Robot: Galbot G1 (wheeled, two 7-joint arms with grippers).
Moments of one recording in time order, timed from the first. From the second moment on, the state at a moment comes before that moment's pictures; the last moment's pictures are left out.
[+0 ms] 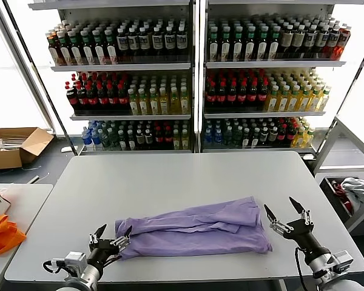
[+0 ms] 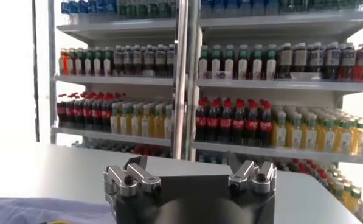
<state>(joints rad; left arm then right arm) 1.55 -1.07 -0.42 -2.09 -0.54 0.35 -0.25 -1.59 1.02 0.71 1.96 0.51 0.09 -0.20</state>
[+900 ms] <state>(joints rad) 1.53 -1.17 -0.35 -2.01 -0.48 0.35 -0.31 -1.60 1.02 0.73 1.98 0.50 0.12 -0.21</state>
